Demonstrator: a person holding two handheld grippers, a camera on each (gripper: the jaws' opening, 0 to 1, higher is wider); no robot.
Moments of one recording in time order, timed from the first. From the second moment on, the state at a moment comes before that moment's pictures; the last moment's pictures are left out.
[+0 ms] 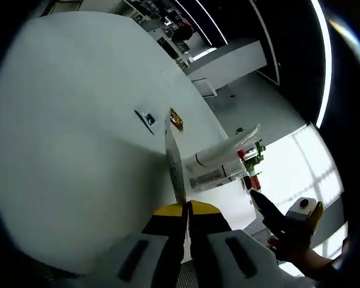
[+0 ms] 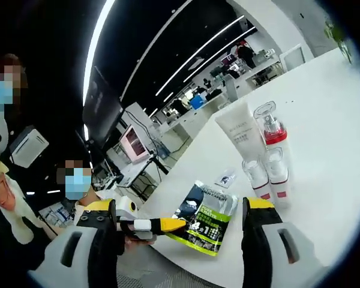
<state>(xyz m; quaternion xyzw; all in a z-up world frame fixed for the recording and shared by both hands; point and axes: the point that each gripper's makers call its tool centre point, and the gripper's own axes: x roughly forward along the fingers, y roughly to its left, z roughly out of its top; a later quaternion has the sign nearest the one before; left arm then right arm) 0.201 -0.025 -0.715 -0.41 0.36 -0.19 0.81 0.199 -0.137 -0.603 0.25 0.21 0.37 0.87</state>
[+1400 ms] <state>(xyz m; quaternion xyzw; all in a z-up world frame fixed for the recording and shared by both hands) 0.223 -0.005 -0.754 0.06 0.38 -0.25 0.89 0.195 -0.172 -0.617 0.19 0.19 0.33 0.91</state>
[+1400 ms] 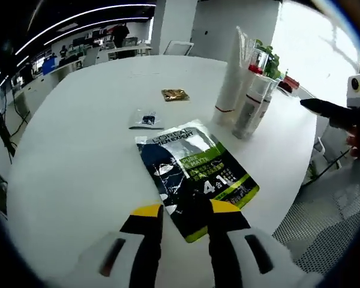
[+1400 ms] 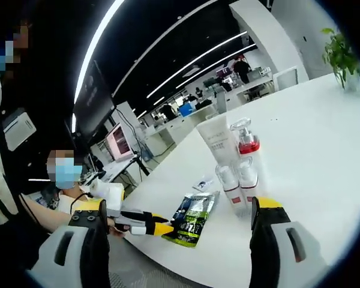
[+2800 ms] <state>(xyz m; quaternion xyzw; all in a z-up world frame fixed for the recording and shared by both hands) 0.273 -0.062 -0.765 0.15 0.32 -0.40 0.85 0.192 -0.164 -0.625 0.16 0.21 0.33 0.91</state>
